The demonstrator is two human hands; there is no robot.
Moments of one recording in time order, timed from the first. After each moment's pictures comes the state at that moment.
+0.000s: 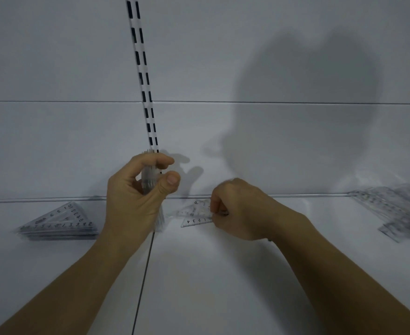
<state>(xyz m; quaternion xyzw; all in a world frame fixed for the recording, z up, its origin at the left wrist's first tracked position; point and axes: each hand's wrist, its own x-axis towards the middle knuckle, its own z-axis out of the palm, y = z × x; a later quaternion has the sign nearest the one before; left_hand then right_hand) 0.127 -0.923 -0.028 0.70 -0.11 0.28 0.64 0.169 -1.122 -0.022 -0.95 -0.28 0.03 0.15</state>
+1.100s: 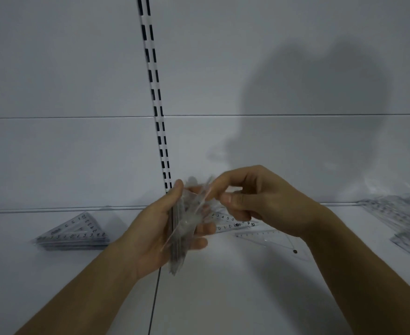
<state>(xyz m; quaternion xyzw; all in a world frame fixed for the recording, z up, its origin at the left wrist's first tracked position) 0.116 -0.932 -0.014 0.54 0.06 -0.18 0.82 0.157 -1.137 0.018 -0.74 -0.34 0.14 0.57</state>
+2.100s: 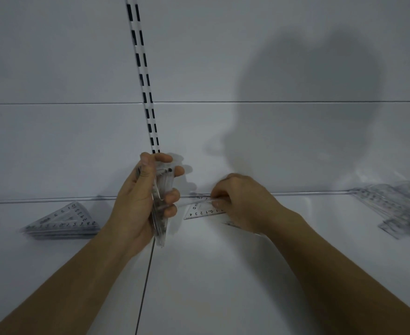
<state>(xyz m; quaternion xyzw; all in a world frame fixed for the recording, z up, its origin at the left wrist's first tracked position) 0.126 -0.929 -0.019 0.53 -0.03 0.04 0.85 0.186 -1.124 -0.040 -0.95 -0.23 -0.02 0.19</state>
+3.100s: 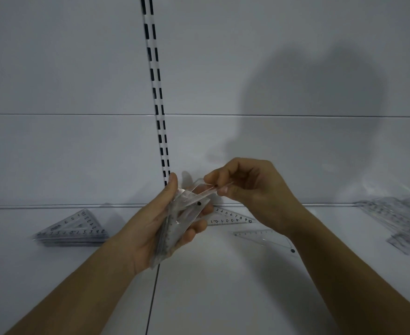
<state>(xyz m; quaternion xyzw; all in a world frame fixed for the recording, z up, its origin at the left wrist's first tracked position) 0.136 -0.925 -0.020 0.56 0.09 -0.16 0.81 0.170 -1.127 0.000 -0.71 -0.32 -0.01 0.63</state>
